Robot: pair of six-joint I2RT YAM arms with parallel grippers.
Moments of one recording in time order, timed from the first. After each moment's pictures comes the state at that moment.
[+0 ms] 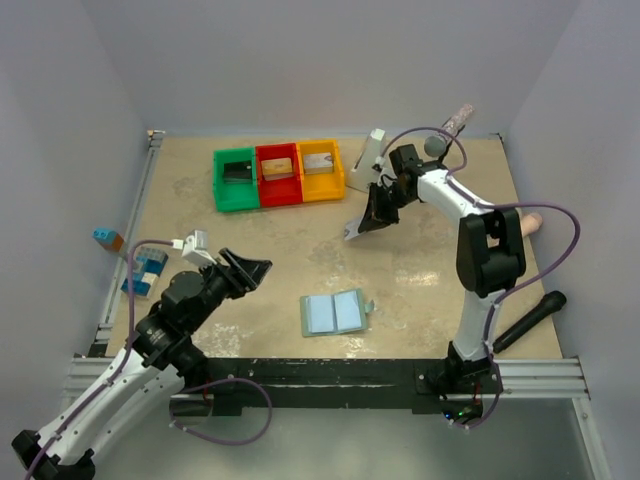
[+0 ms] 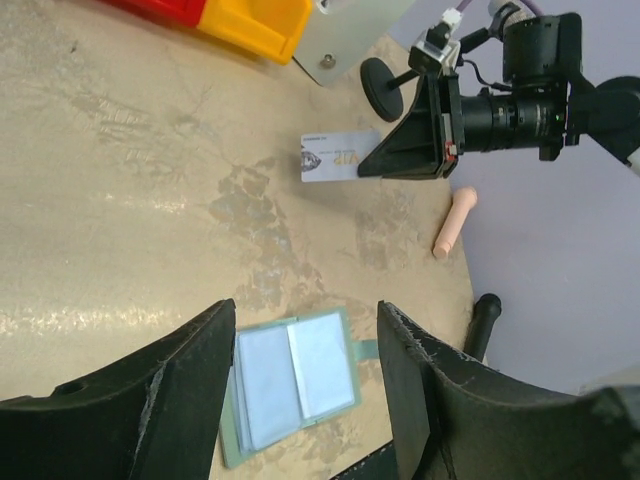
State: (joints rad) left arm -0.63 0.39 0.41 -0.25 -0.15 -0.92; right arm 0.28 1.93 1.49 -0.78 -0.54 0.37
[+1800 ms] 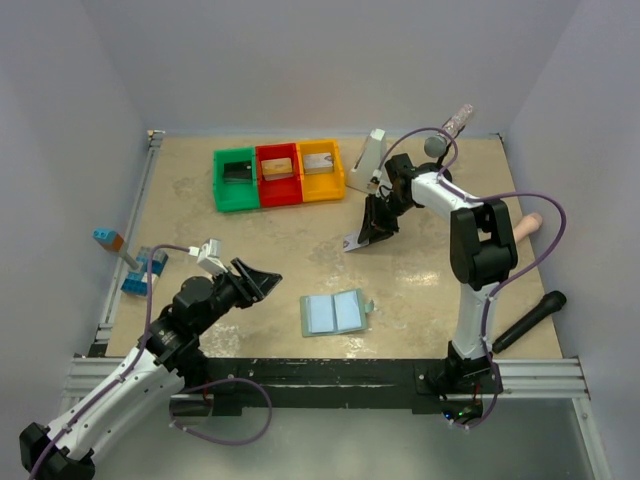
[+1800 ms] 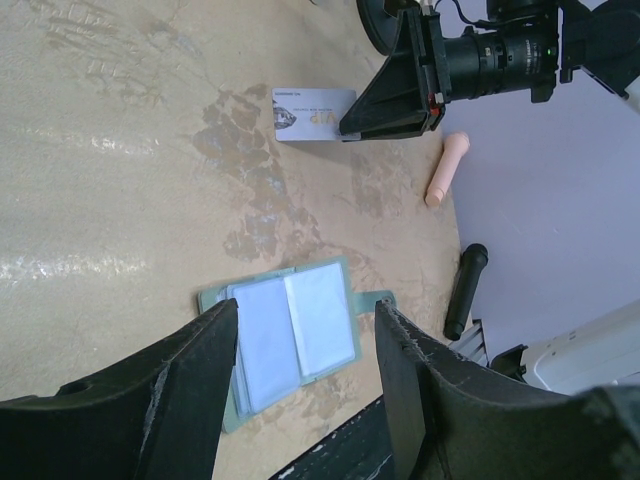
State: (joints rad) left arm -0.63 0.39 0.26 -0.14 -0.02 -0.99; right arm 0.29 2.02 1.51 -0.84 -0.52 0.36
